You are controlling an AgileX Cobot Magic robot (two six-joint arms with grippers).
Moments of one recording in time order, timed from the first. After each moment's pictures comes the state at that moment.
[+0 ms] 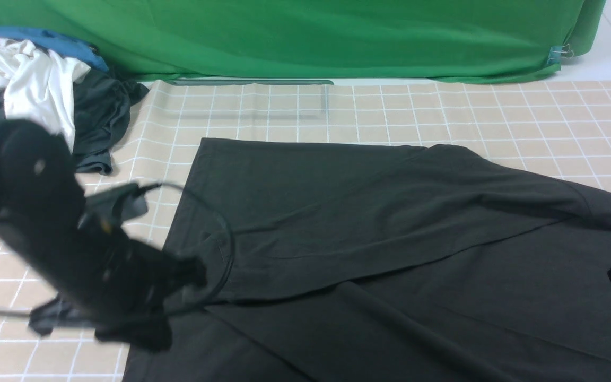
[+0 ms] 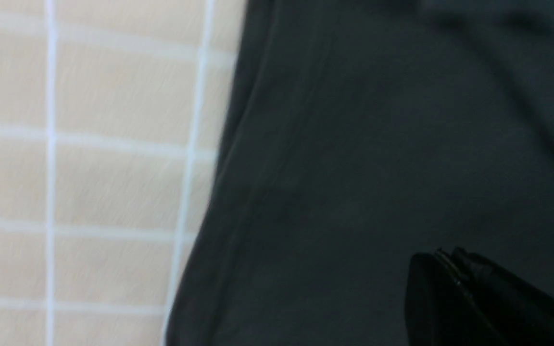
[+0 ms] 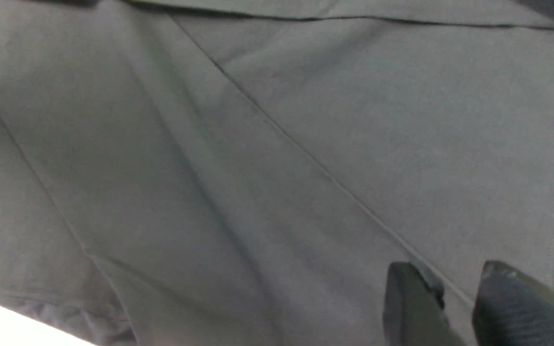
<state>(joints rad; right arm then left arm) 0.30 0.96 -0.86 0.06 1.02 -0.03 -0.27 1.36 -0.80 -0.21 1.00 -0.38</state>
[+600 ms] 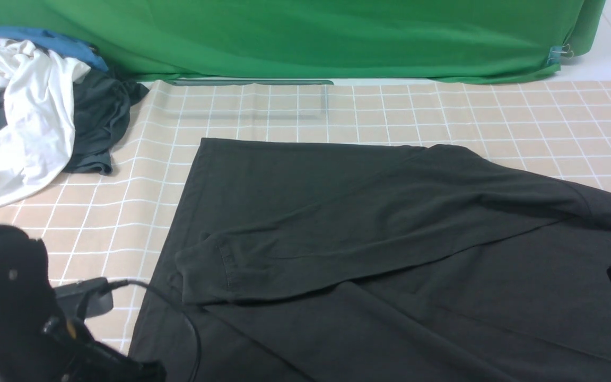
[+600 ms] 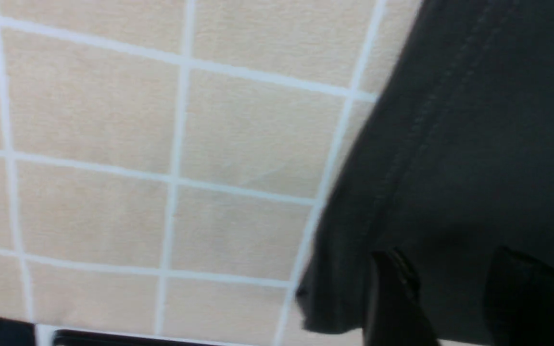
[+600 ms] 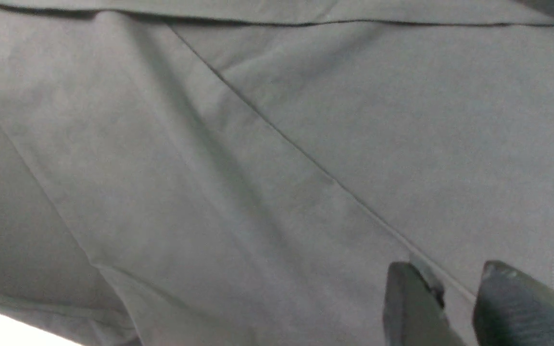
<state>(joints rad) 0.30 0.96 -0.86 0.06 1.02 0.01 -0.27 1.29 -0.57 -0.12 1.03 -0.41</state>
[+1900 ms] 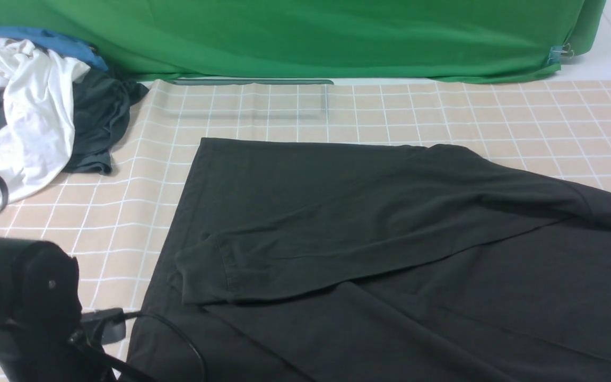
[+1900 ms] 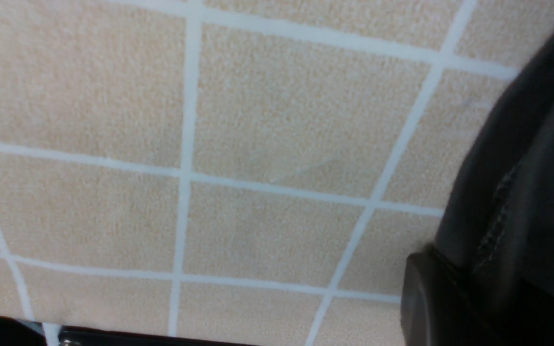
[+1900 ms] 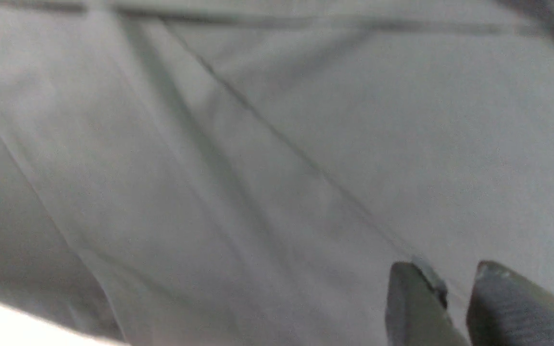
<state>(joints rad) 0.30 0.96 -0.87 0.01 1.08 -0.02 -0.27 1.42 -0.57 -0.15 1.02 -0.35</state>
